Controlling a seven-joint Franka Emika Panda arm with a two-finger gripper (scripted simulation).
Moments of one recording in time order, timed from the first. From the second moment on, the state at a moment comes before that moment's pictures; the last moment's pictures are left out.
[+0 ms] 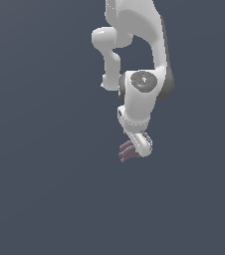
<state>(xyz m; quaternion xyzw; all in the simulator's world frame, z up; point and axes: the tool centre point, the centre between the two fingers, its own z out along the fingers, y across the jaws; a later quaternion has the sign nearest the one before) 0.005 0.081 0.139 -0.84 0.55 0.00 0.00</state>
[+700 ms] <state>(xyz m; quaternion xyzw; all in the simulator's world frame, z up) 0.005 0.086 0.137 -0.81 0.59 0.00 0.00</state>
